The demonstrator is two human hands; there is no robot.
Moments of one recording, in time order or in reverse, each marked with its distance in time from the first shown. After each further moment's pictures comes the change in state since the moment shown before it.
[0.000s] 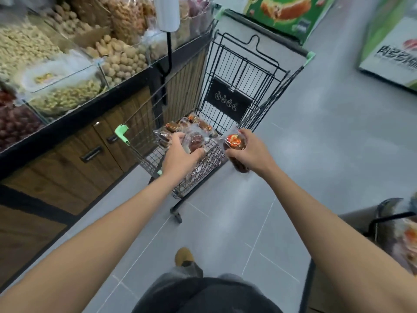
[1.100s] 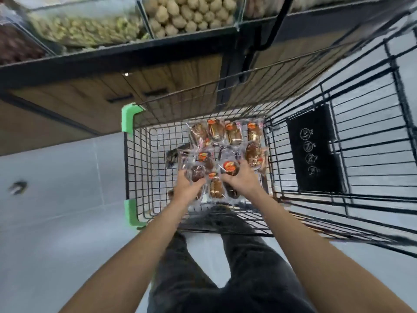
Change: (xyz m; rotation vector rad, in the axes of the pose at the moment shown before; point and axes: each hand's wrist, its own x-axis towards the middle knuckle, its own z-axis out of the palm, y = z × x) left_hand 0.267 -0.094 0.149 -0.396 0.367 -1.065; right_hand 0.392 0.095 0.150 -0.067 -0.896 0.103
